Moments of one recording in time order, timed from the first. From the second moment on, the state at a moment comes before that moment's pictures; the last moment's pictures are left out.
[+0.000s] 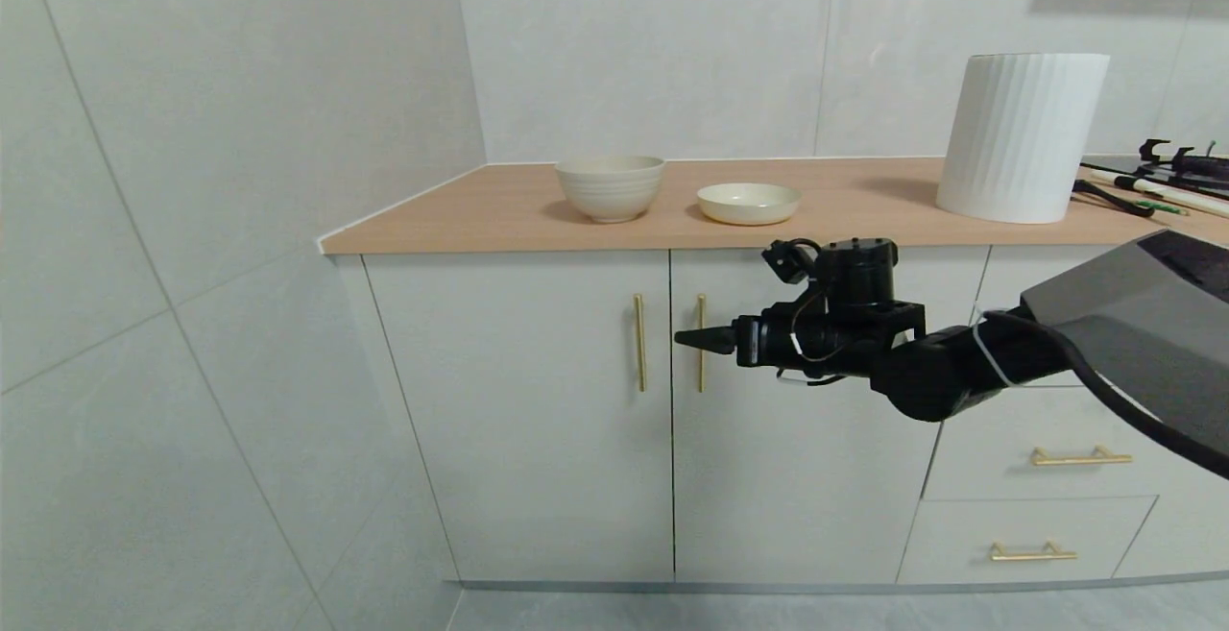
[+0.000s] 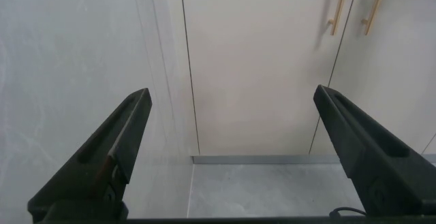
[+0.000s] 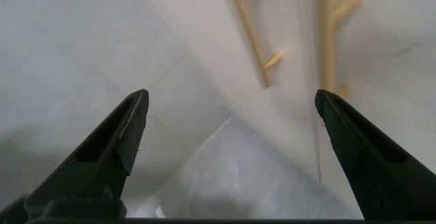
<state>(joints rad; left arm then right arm) 0.00 0.00 0.00 0.00 -0.02 0.01 0.42 2.25 -1.35 -0.61 0.49 0.31</state>
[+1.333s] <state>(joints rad) 0.00 0.00 0.00 0.00 -0.02 0.01 0.45 2.47 -1.53 -0.75 0.35 0.42</state>
